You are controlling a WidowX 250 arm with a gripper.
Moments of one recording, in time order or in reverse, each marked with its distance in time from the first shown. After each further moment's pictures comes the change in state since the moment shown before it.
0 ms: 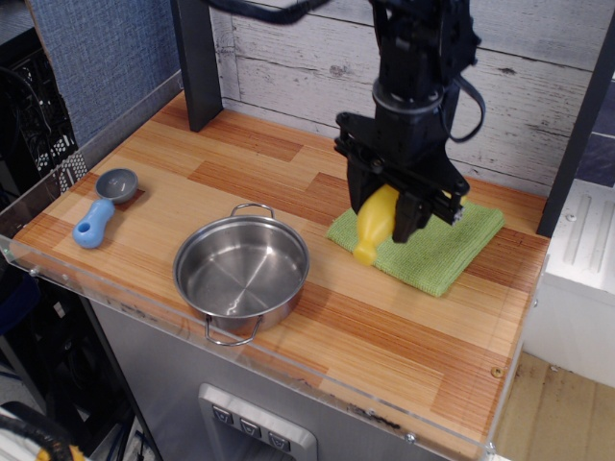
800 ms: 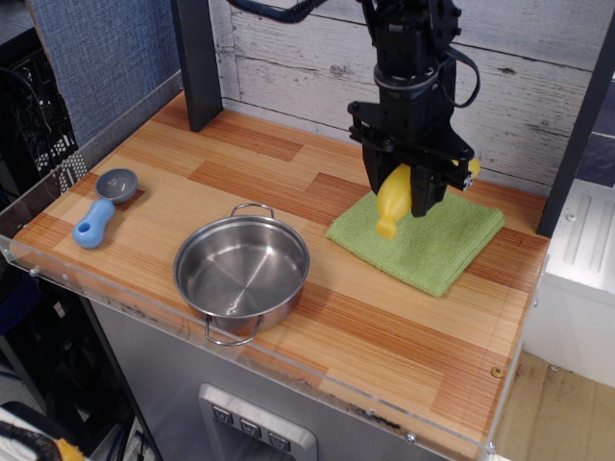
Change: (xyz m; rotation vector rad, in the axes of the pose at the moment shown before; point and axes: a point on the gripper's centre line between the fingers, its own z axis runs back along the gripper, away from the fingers) arm 0.029 0.015 -0.014 -0.130 -0.038 0.046
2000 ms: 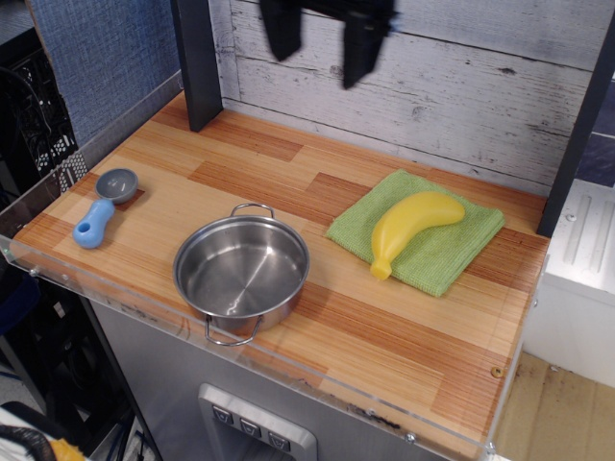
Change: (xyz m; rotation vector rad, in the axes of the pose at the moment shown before) arm -0.027 0.045 0.124 0.127 0.039 0.120
